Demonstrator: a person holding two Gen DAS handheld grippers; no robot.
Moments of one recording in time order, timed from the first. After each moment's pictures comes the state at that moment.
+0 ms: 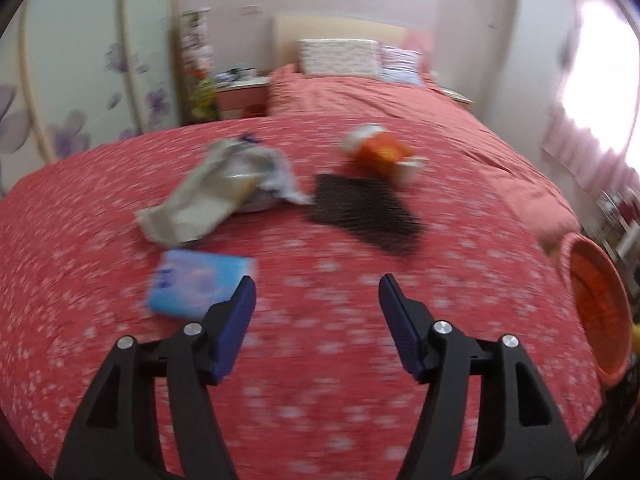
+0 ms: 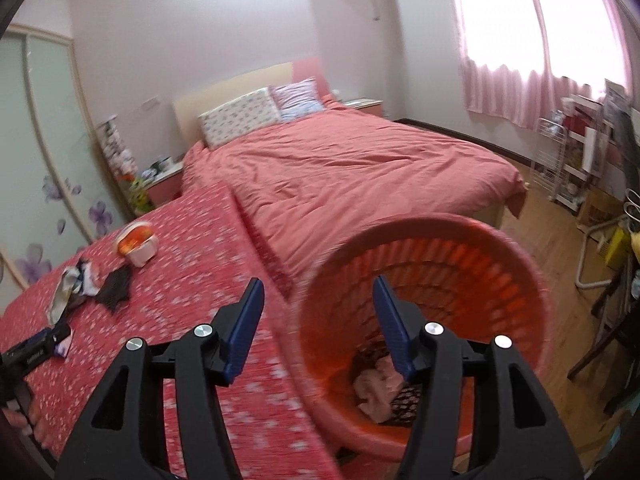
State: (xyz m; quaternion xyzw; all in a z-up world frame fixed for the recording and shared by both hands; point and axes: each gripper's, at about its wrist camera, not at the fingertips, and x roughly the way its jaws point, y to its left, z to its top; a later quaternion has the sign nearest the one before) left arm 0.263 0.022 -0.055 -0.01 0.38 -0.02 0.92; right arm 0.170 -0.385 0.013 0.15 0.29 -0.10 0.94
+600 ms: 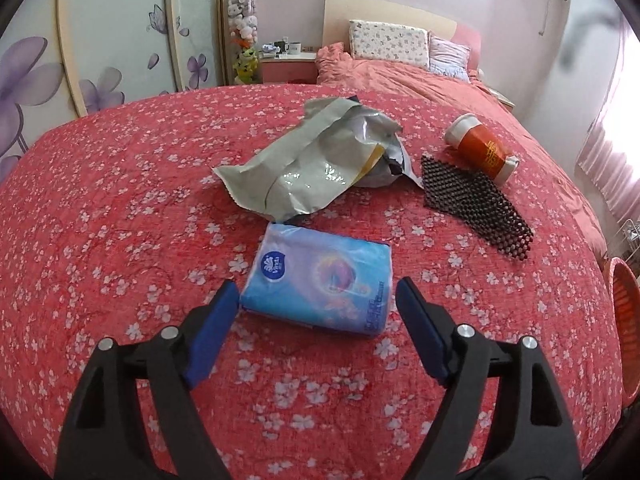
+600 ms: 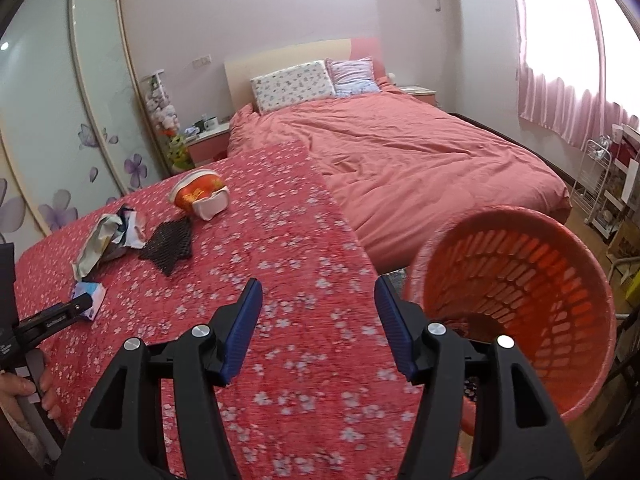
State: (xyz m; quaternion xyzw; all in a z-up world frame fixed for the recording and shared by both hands) left arm 0.283 0.086 -0.079 -0.04 0.42 0.03 0.91; right arm 0.200 -0.304 0.011 0.11 0.32 -0.03 0.94
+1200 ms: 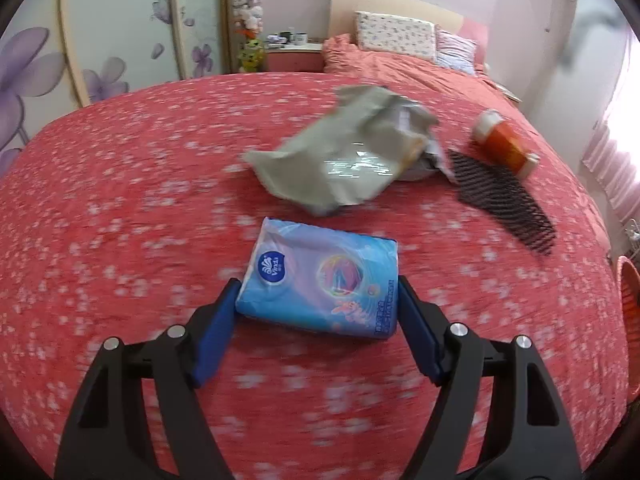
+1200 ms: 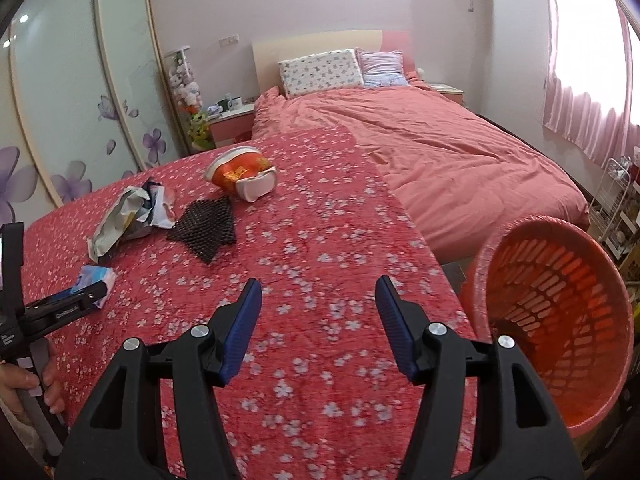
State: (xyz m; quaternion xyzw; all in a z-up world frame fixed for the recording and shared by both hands) left arm 0.292 0.113 -0.087 -0.05 0.43 0.04 0.90; right arm 0.222 -0.254 0.008 0.08 0.34 0.01 0.94
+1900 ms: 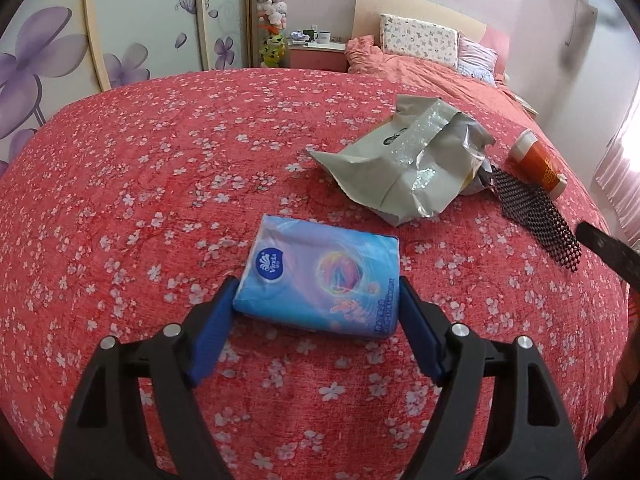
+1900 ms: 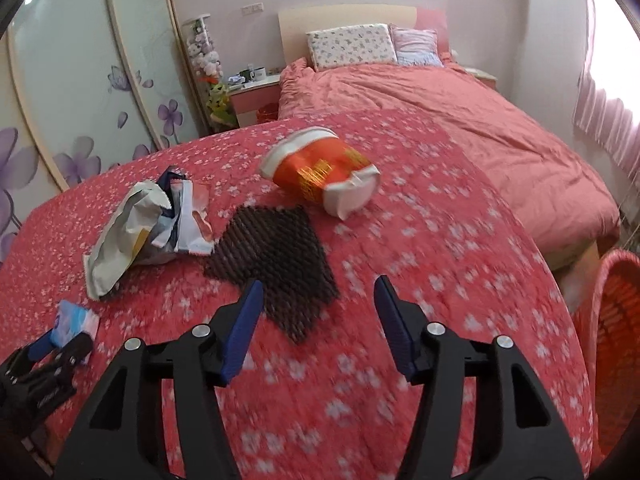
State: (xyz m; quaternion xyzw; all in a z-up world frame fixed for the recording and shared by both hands) left arm 0.290 0.152 -0.089 -0.07 0.43 0.06 0.90; right arm 0.329 -0.168 -0.008 0.06 0.39 0.04 0.92
